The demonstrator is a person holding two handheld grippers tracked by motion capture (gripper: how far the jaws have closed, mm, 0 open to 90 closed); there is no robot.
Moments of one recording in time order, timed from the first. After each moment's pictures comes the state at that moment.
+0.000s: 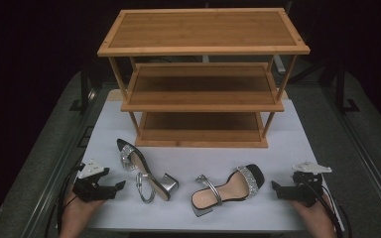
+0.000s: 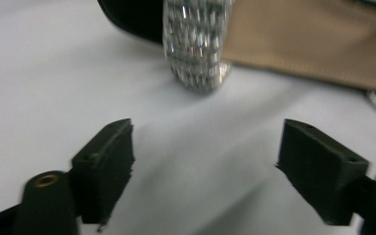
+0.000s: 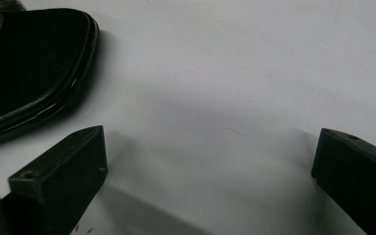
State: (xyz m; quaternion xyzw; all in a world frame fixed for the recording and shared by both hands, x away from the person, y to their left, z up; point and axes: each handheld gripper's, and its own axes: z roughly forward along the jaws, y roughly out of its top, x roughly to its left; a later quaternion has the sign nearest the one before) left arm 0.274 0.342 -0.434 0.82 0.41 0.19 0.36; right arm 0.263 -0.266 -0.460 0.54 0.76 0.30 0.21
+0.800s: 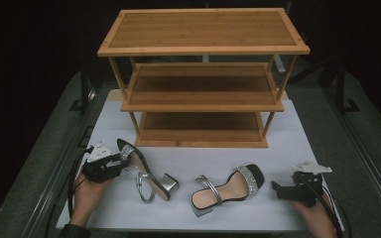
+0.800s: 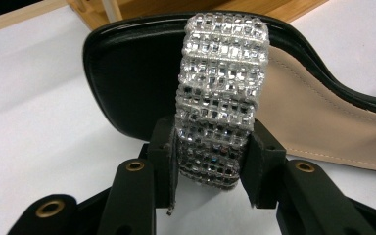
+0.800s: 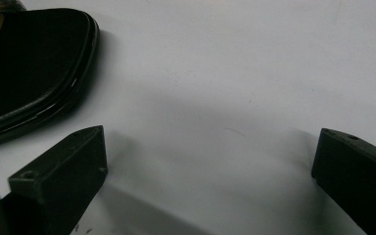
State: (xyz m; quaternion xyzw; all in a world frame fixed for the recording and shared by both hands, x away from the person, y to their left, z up) left arm 0.311 0.322 -0.417 0.82 0.37 0.22 0.39; right arm 0.263 -0.266 -0.460 0.54 0.76 0.30 0.21
